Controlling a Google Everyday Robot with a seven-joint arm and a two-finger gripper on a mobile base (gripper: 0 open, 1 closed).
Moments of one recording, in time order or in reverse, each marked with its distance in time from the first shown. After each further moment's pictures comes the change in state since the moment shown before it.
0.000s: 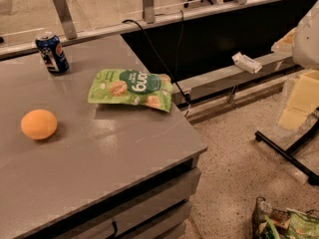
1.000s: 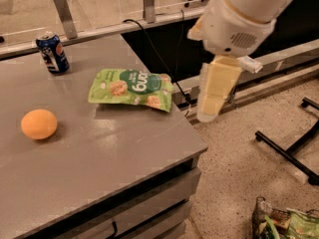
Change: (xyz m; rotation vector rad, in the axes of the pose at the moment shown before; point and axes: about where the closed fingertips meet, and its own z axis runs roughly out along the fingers) arm -0.140 0.009 0.020 -0.029 -0.132 -0.285
